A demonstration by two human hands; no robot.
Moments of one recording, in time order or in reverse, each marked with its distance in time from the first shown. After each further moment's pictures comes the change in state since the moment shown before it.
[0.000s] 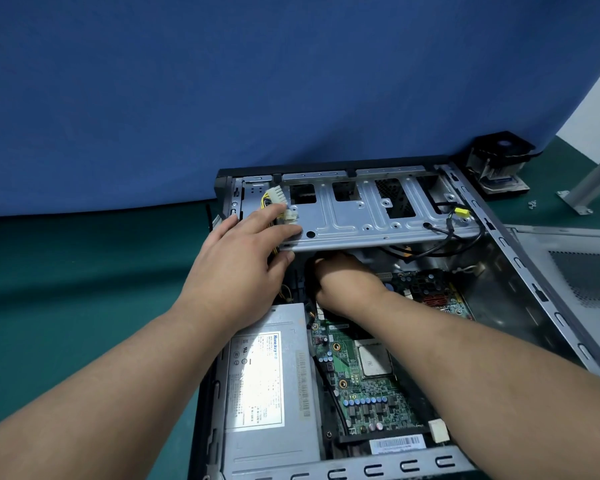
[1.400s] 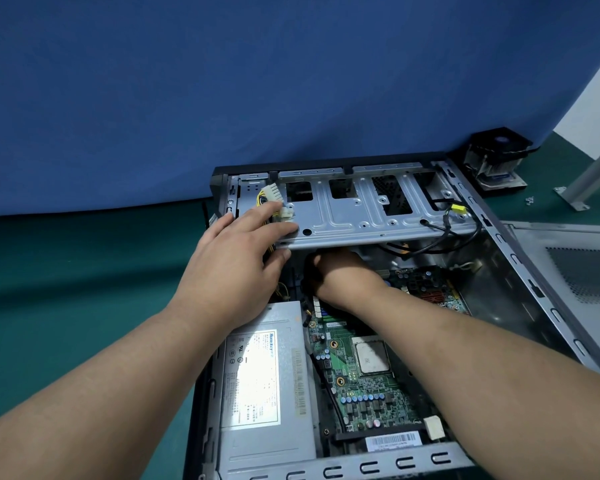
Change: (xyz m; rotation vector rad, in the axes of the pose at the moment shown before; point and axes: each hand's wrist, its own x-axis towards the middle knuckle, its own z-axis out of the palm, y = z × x) left_hand -0.001 0.000 -0.001 -0.007 0.005 -0.006; right_hand 0.005 0.006 0.001 0.099 -0.005 0.034
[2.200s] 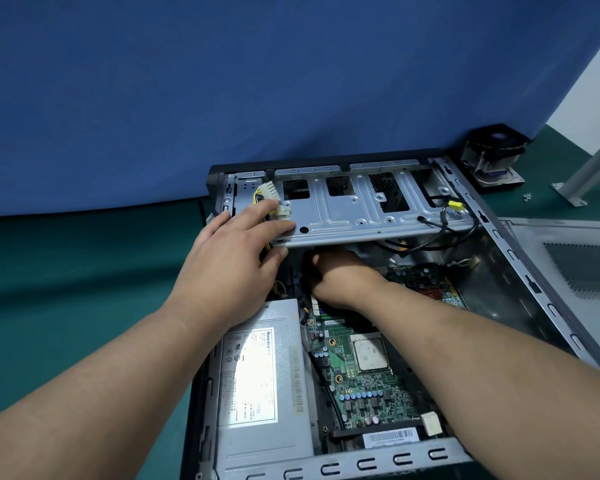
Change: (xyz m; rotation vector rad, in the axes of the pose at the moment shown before) left_hand 0.001 0.000 0.001 0.006 0.002 0.005; right_hand 0.002 0.005 -0.001 0.001 -0.025 -0.031
